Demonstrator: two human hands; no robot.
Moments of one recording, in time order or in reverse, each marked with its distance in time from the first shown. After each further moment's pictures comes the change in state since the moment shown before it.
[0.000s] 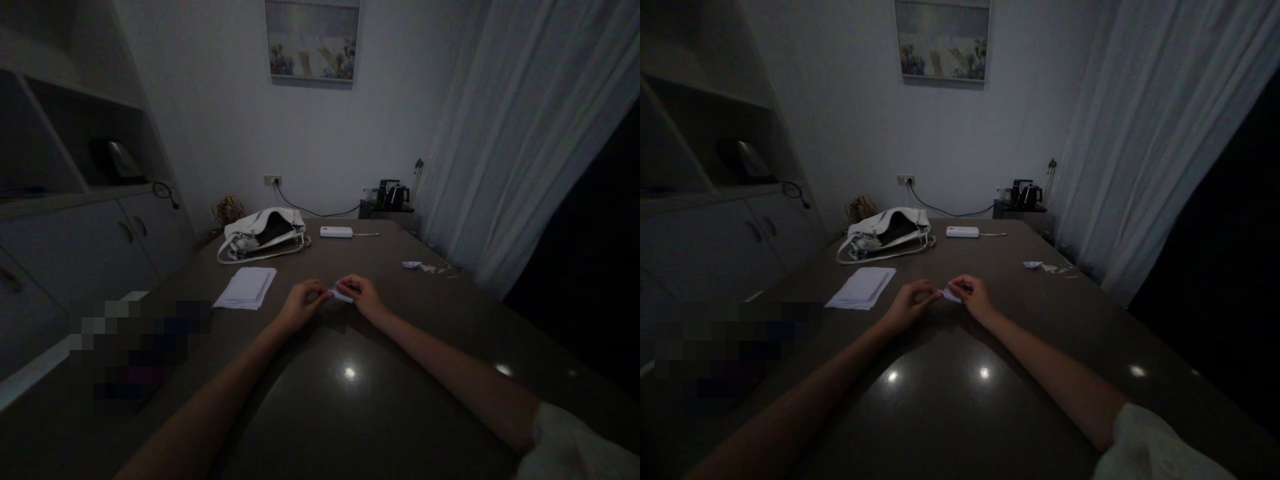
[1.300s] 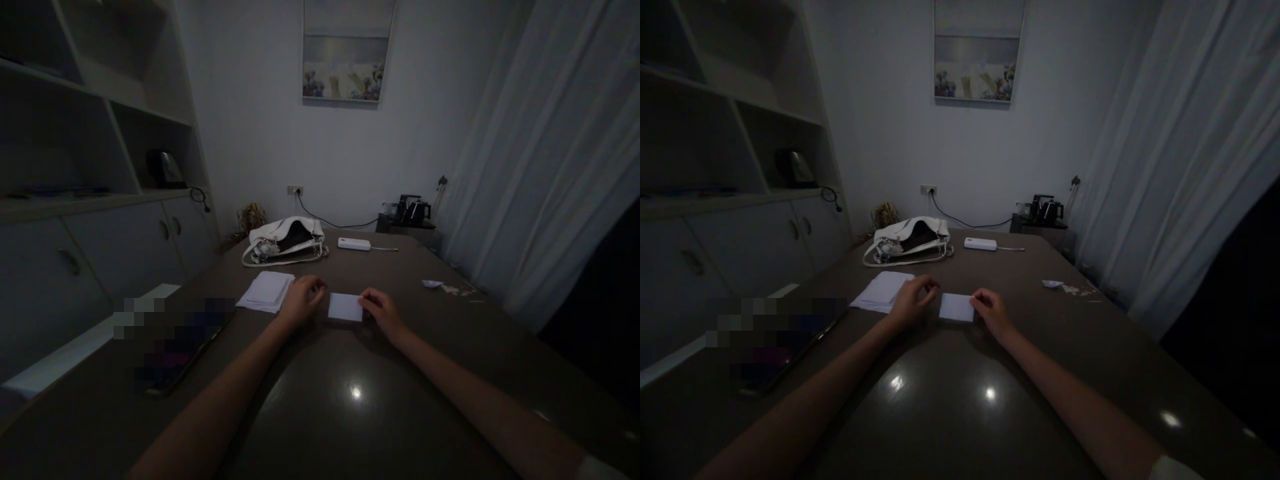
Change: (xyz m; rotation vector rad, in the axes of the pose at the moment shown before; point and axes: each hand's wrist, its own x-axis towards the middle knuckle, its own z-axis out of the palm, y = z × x) left_hand -0.003 -0.022 -0.028 0.333 0.205 -0.108; right_hand -0.007 -0.017 0.000 -0.072 -0.019 0.022
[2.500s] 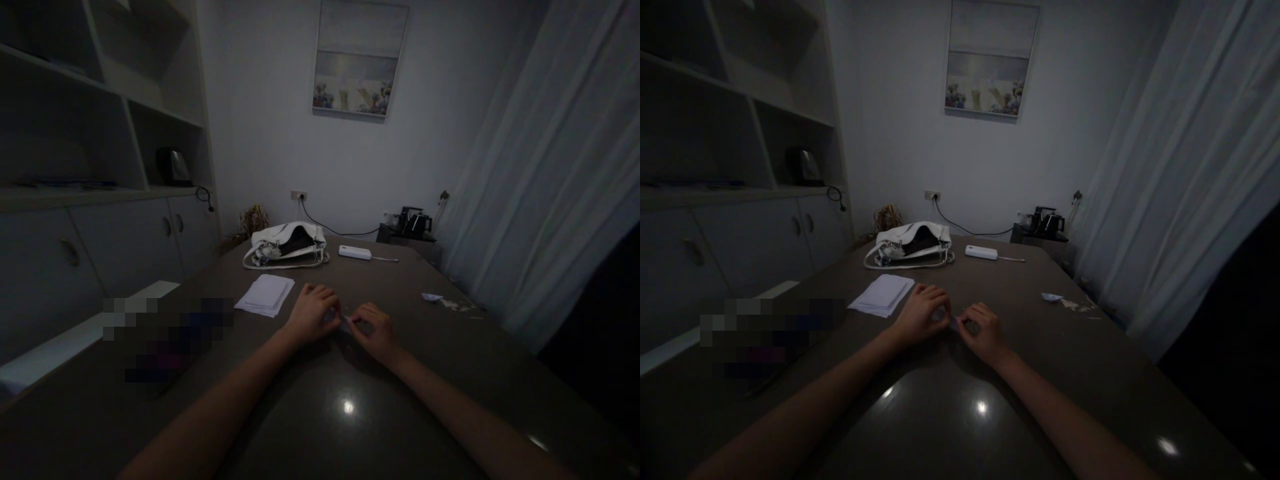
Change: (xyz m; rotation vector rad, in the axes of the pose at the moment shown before) left_hand -0.006 0.039 -0.004 0.234 -0.141 0.257; right_hand -0.018 -0.015 0.009 -0.581 -0.028 -0.592
